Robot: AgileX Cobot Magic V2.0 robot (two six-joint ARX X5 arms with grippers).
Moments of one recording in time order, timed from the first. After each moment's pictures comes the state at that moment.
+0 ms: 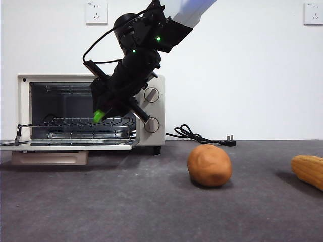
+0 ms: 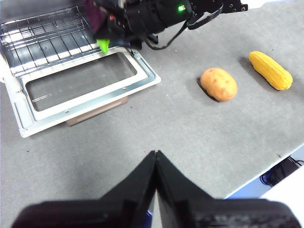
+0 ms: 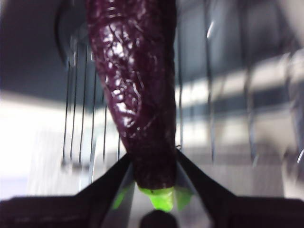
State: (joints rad) left arm -0.13 0.56 1.13 -1.22 0.31 0.14; right arm 0.72 2.33 1.95 -0.17 -0.05 0.92
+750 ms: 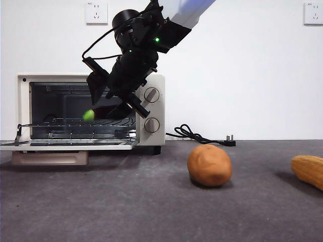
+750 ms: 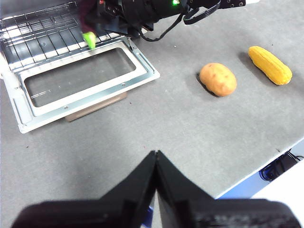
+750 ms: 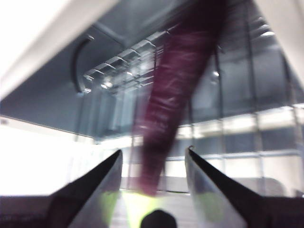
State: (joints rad) left arm -0.13 0.55 1.13 -1.24 0.31 0.15; right arm 0.72 2.33 1.95 -0.11 0.02 0.86
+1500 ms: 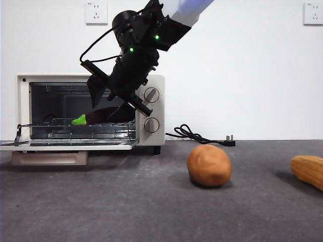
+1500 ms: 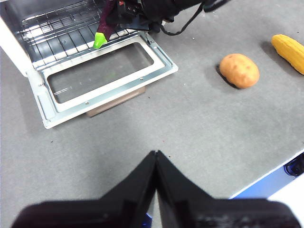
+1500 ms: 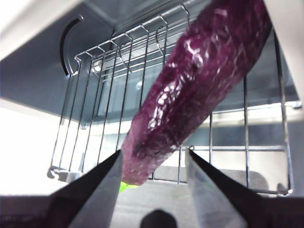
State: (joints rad) left arm -0.20 0.55 1.13 -1.24 0.19 0.16; right arm 0.72 2.33 1.98 -0.19 0.00 0.77
